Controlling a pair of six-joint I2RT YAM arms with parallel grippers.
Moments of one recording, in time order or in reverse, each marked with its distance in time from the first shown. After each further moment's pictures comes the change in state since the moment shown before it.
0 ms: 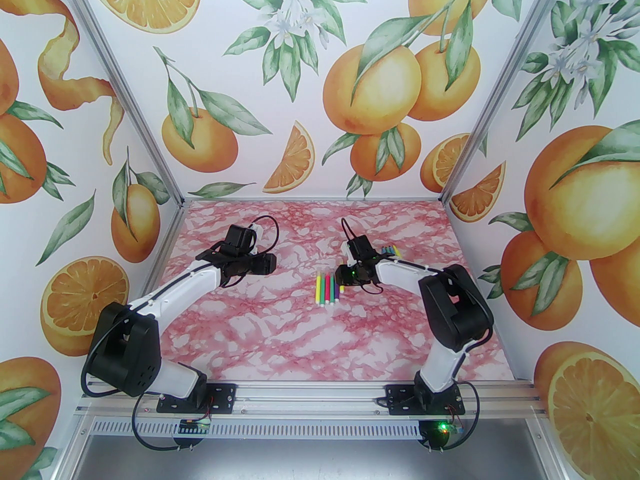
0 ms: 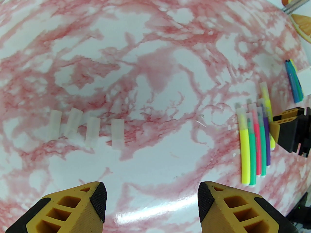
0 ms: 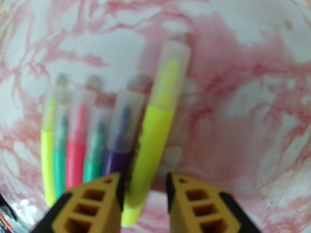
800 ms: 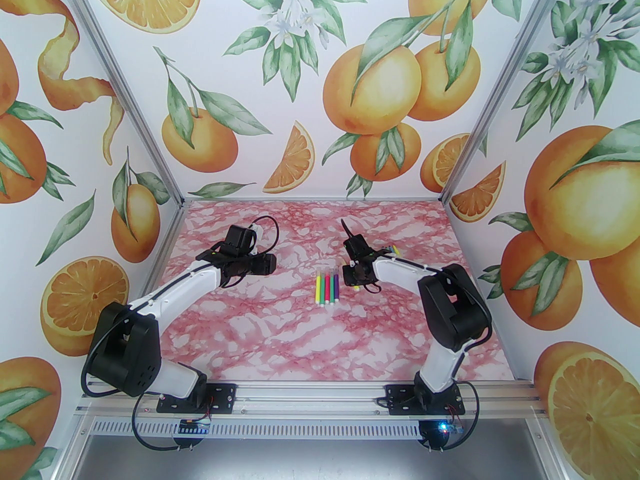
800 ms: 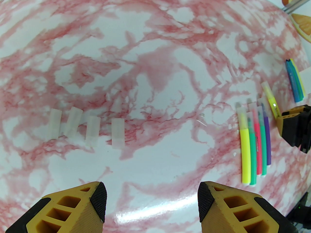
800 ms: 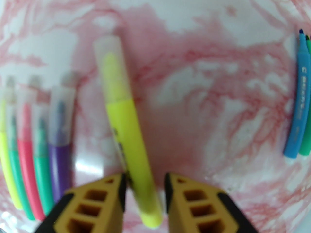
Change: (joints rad) left arm 0.000 0.000 0.000 0.000 0.000 0.000; right arm 0.026 0.003 0.064 -0.168 0.258 -0.032
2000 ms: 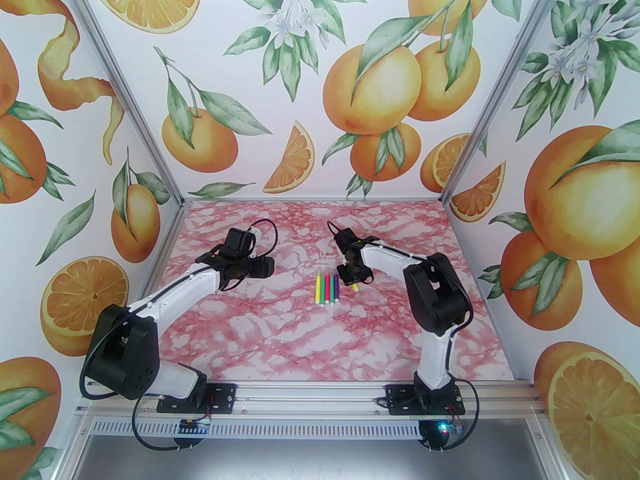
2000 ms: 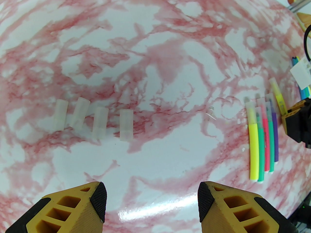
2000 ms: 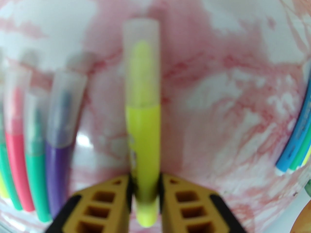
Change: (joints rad) left arm 0.000 -0.024 -0.034 -0.004 -0.030 0.003; right arm 0.013 0.154 0.229 -0.262 -0.003 -0.144
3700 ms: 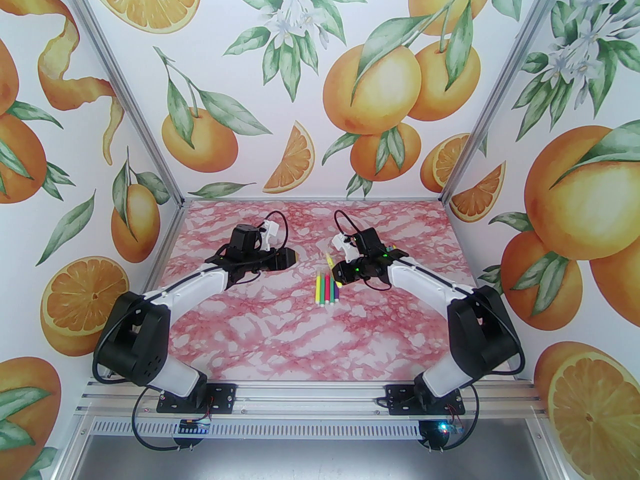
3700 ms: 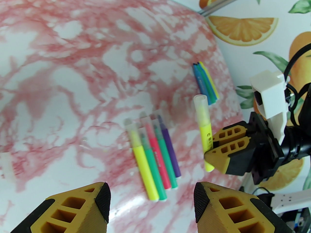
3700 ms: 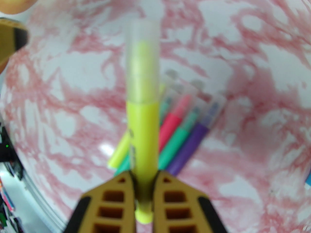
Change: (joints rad) left arm -0.039 0.108 -0.032 0.421 0.491 -0.246; right arm -0.014 -0.373 -0.278 0.345 -0.502 -0.014
